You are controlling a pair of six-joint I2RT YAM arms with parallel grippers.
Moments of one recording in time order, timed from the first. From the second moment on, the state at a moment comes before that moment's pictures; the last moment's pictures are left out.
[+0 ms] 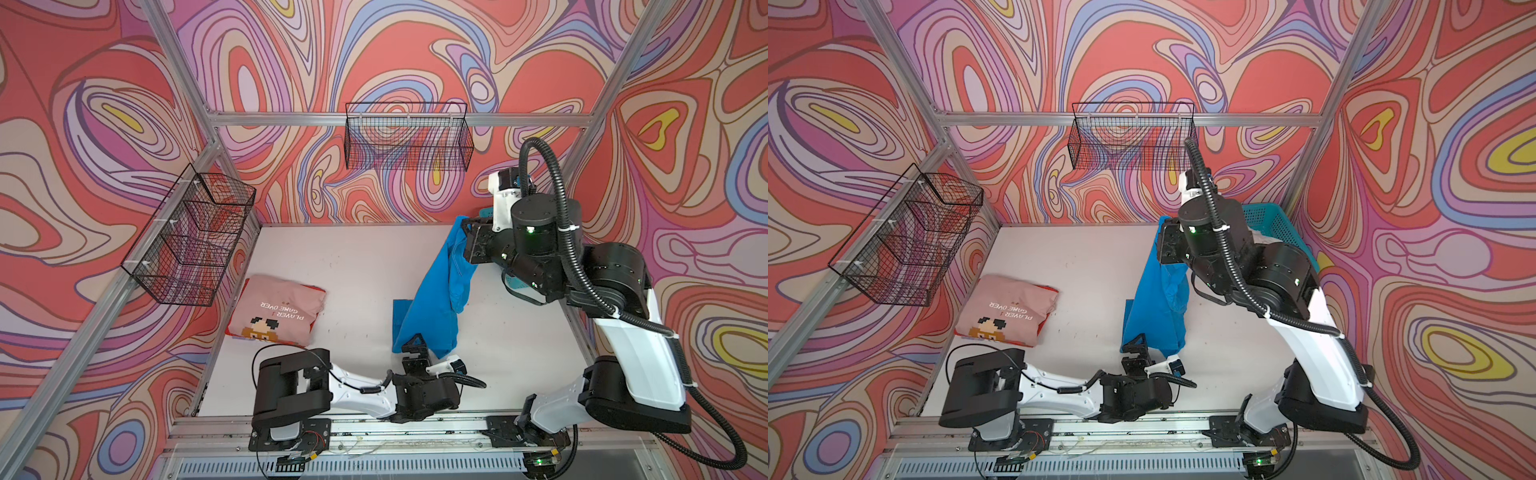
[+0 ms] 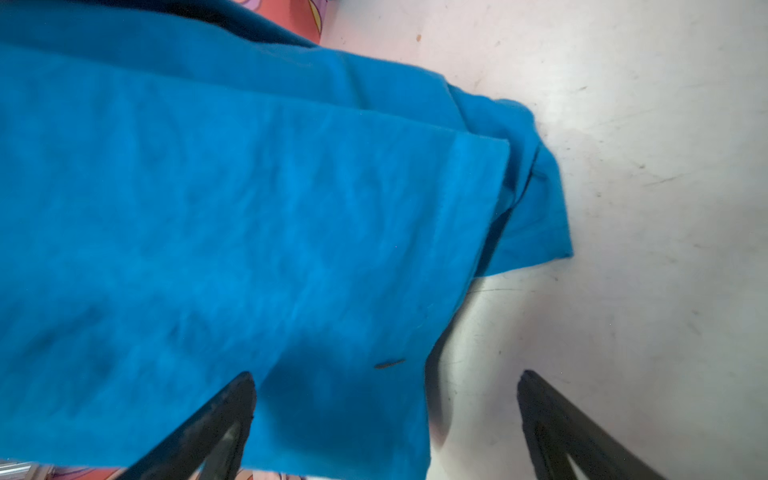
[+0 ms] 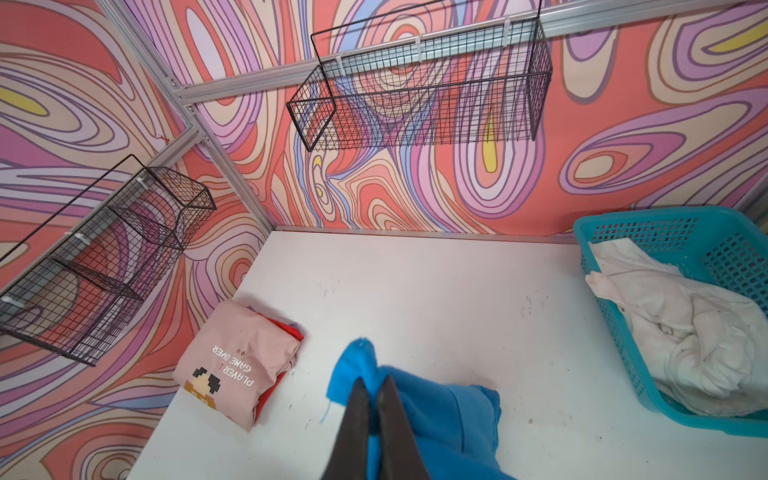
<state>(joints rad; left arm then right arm) -1.44 1.78 0.87 0.03 -1.01 0.33 0.96 1.49 2.33 -1.25 0.54 0.51</state>
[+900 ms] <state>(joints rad) -1.31 2.13 0.90 1.12 -1.22 1.11 0.96 1.47 2.34 -1.24 0.44 0.54</state>
